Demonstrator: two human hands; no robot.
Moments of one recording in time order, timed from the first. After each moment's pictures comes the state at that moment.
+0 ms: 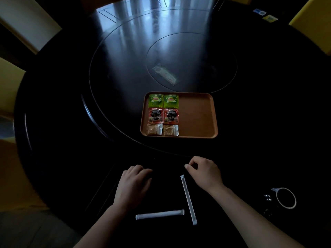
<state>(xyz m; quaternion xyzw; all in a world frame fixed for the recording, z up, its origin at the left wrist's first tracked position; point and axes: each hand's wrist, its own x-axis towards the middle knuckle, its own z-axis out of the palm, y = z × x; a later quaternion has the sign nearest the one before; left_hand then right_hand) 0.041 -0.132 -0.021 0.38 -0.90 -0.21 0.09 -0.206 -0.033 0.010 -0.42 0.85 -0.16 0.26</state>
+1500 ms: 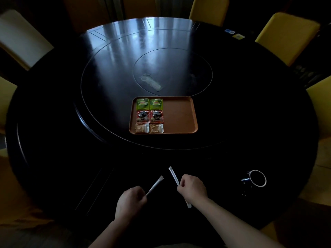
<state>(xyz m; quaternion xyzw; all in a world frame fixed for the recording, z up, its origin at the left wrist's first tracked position) 0.049 -0.053 -0.035 0.51 -0.79 -0.35 0.02 -0.169 0.042 -0.011 -0.36 0.86 -0.09 0.35</state>
